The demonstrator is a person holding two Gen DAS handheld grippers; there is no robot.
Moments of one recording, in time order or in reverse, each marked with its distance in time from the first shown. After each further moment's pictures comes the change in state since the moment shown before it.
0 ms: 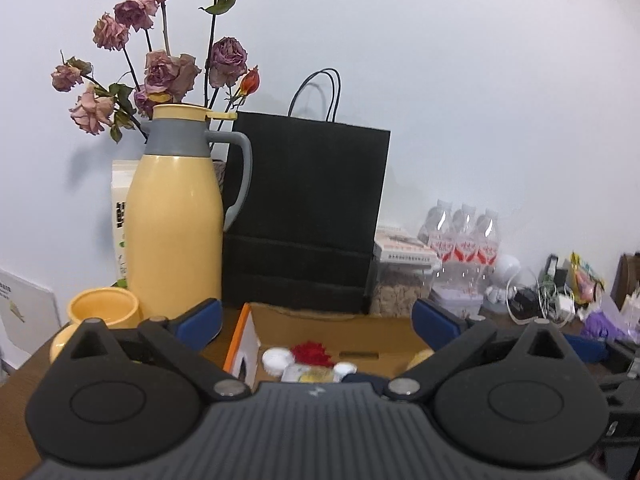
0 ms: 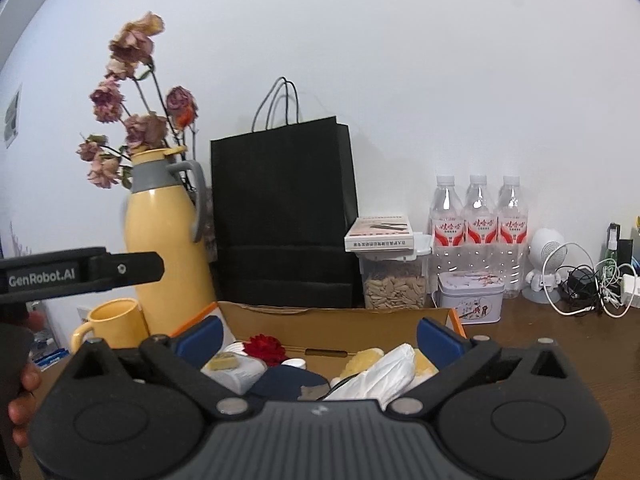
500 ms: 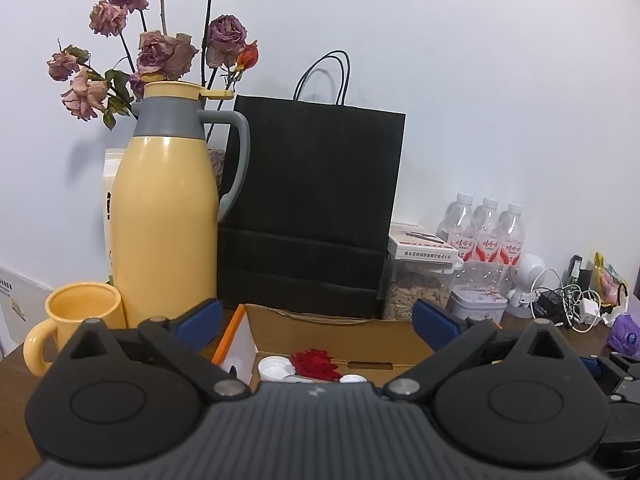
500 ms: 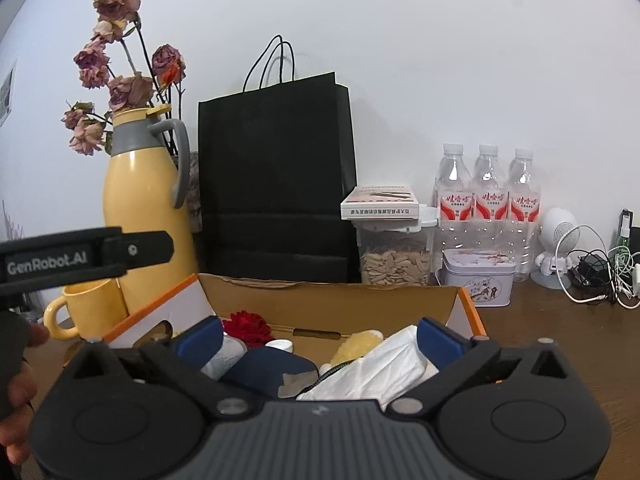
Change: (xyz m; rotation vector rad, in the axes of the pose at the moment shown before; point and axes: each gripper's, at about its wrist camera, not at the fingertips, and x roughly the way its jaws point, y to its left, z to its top) left arm 0.053 -0.011 -0.012 -0.018 -0.022 0.046; right arm 0.059 -0.008 -0.016 -0.014 0.064 -0.007
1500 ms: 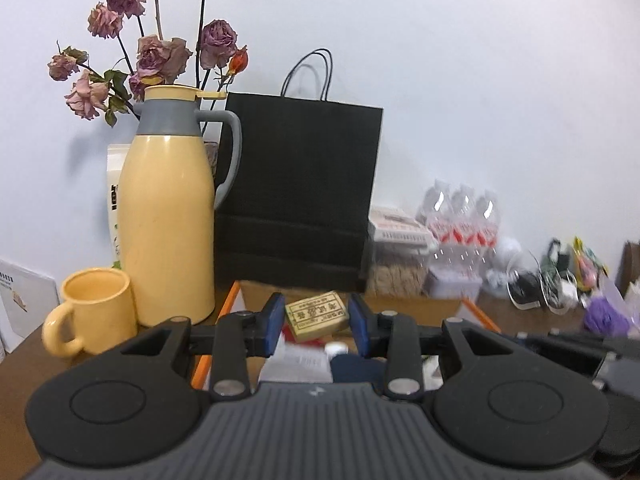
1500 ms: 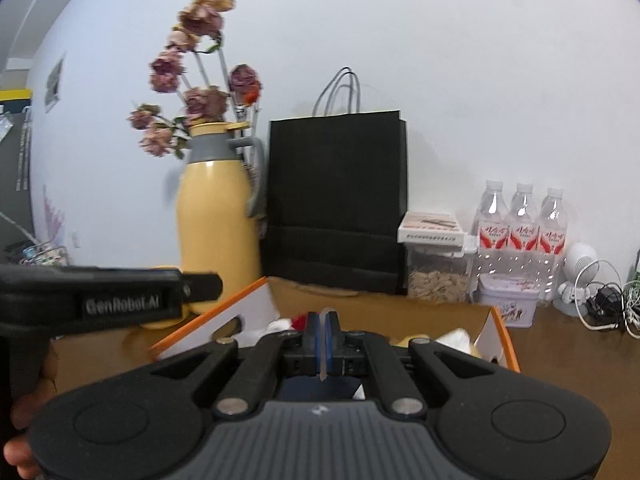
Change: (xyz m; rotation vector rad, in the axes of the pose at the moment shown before) left arm -0.037 -0.006 0.001 0.006 0.049 -0.027; right arm -0.049 0.039 0.009 -0.087 -0.047 0.083
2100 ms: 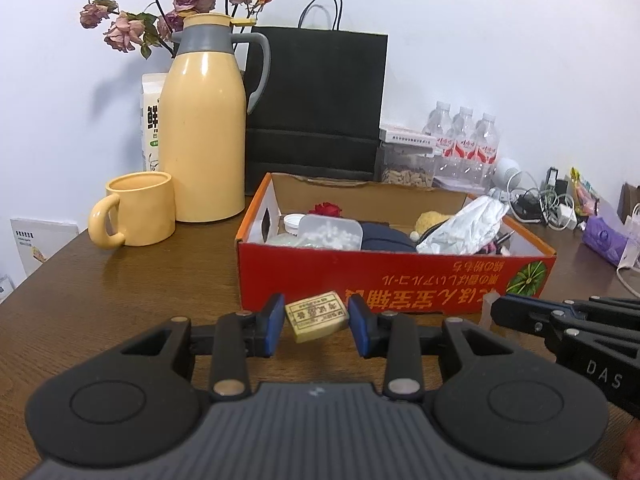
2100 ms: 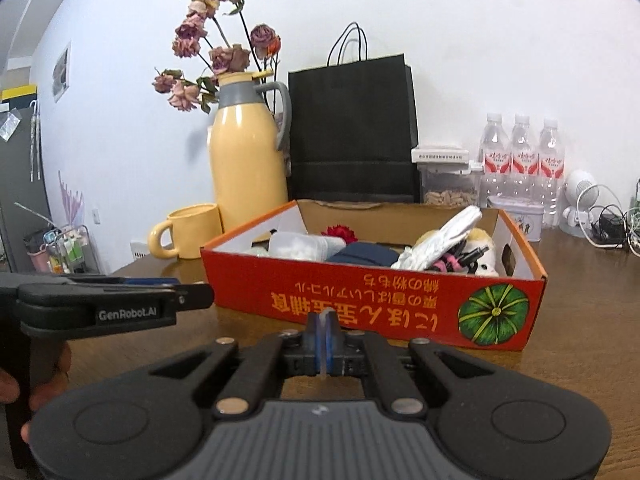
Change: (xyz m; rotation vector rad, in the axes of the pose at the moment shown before) left arm -0.071 0.025 -0.090 0.040 0.142 0.017; right arm -0.071 0.019 -0.082 0.052 0.091 0.068
